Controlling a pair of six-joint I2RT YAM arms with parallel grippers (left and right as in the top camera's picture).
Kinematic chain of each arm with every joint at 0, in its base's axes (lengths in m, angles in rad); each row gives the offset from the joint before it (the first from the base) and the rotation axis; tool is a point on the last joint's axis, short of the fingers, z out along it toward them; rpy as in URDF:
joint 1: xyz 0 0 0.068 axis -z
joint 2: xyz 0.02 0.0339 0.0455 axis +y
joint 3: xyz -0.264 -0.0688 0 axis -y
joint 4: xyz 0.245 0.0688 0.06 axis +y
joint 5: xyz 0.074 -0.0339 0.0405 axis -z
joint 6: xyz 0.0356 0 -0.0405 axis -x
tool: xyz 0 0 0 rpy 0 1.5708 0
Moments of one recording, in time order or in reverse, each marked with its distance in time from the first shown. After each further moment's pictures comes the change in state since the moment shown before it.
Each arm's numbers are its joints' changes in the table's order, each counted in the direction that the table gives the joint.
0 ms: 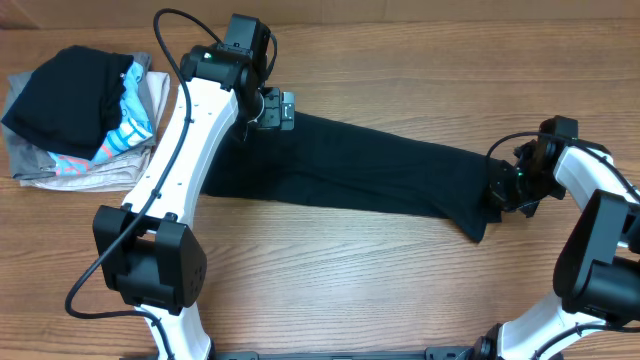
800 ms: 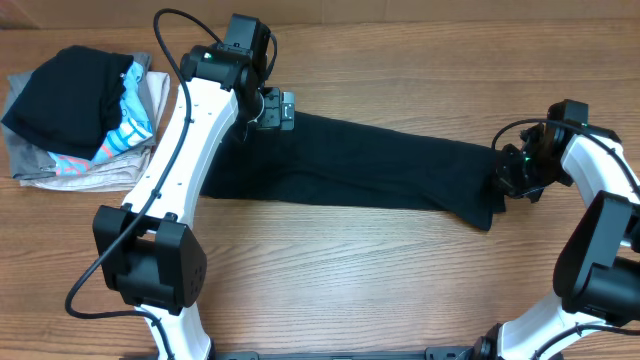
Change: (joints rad) left arm 0.000 0.000 0.000 0.000 0.000 0.000; right arm 0.000 0.000 0.106 0.036 -0.037 0.000
